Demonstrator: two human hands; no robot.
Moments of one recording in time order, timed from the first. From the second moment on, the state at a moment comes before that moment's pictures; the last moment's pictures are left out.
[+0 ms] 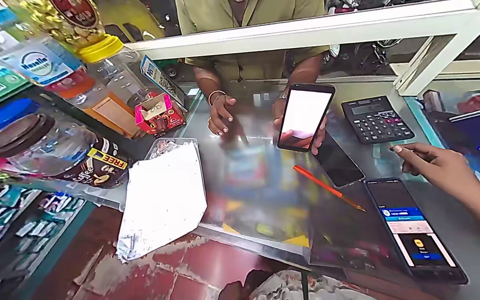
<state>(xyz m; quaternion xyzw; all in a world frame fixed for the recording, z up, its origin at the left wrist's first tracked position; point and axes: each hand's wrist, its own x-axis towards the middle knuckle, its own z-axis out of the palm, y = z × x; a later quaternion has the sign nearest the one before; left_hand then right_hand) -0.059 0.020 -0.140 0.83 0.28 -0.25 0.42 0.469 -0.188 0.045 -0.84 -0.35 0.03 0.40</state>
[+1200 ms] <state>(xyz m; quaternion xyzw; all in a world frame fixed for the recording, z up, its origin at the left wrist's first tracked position) 0.217 0.148 0.070 0.77 0.10 0.30 0.56 0.472 -0.185 0.037 -0.83 -0.38 0.03 0.42</state>
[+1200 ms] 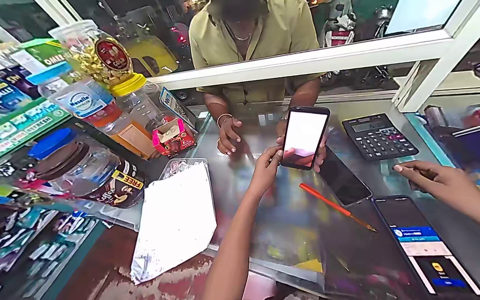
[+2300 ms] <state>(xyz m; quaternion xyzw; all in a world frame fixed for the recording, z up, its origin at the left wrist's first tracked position) 0.195 0.103 0.065 0.60 0.12 0.39 0.69 0.476 -0.187 0.036 -0.82 -0.38 0.04 0.42</state>
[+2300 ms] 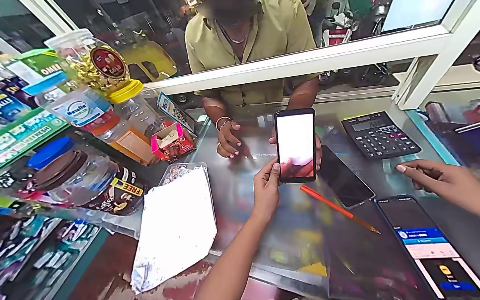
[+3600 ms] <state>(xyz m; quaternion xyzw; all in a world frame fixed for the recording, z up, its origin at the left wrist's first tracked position) 0.196 0.103 0.065 0.58 0.14 0.41 0.69 0.475 -0.189 0.042 -0.81 -0.38 0.06 0.44</state>
